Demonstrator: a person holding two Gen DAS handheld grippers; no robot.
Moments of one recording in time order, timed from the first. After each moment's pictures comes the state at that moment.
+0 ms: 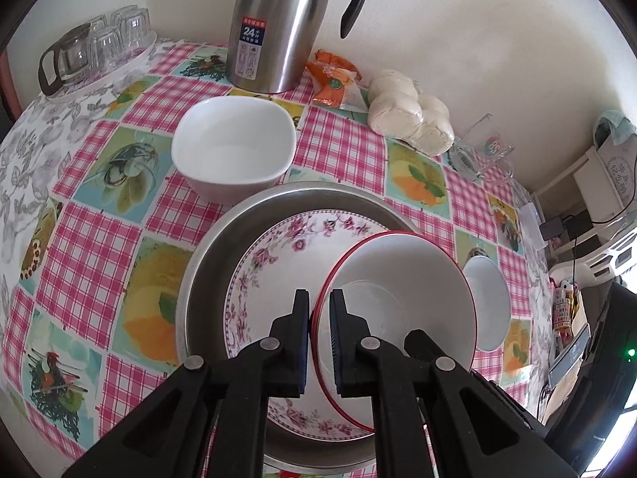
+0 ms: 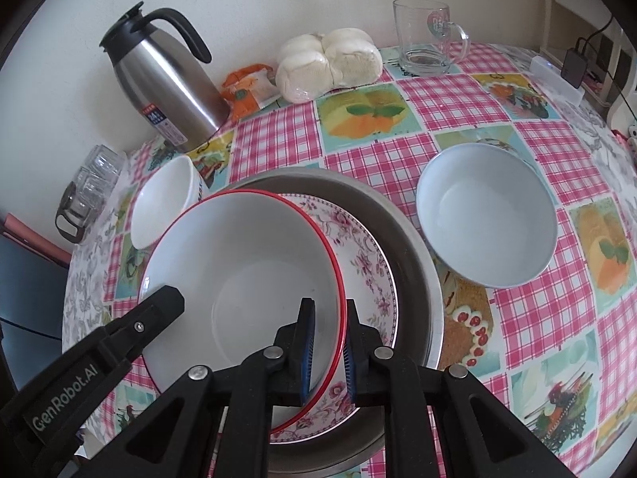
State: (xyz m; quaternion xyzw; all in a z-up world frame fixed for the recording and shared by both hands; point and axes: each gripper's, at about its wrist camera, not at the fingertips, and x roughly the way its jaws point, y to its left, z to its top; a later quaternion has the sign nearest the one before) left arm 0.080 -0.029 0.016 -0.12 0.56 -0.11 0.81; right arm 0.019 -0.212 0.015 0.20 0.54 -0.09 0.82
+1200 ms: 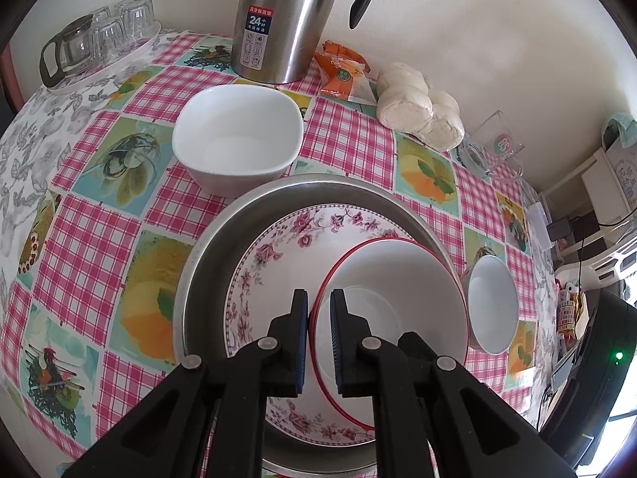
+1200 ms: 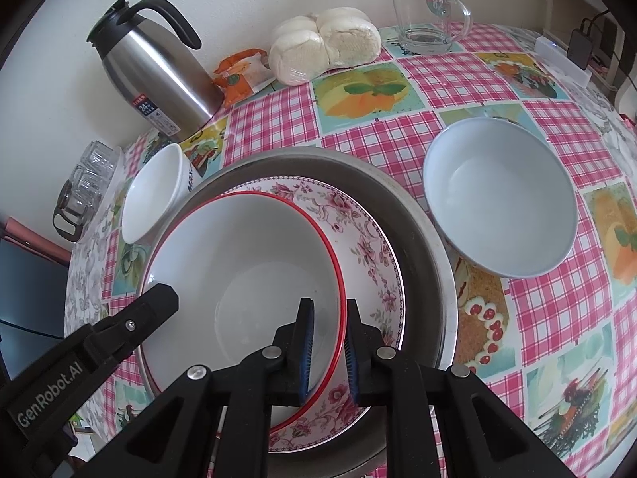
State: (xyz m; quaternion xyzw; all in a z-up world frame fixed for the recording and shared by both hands) left arm 0.084 -0.030 0.008 -0.12 0.57 -0.10 0.81; right arm 0.026 -0.216 -0.004 0.21 0.55 -0.08 0.80
